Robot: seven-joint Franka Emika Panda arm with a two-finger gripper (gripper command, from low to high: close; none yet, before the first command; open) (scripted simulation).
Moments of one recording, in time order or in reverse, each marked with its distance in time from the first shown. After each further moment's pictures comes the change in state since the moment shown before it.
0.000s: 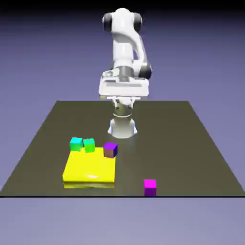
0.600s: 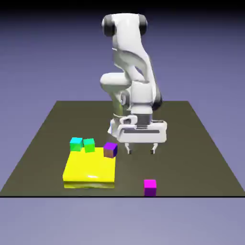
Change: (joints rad) arm -0.037 0.652 0.166 0.318 -0.246 -0.150 0.391
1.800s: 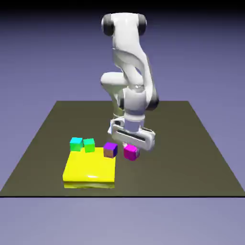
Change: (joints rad) arm -0.287 -0.240 0.195 -0.152 0.181 -0.280 0.568
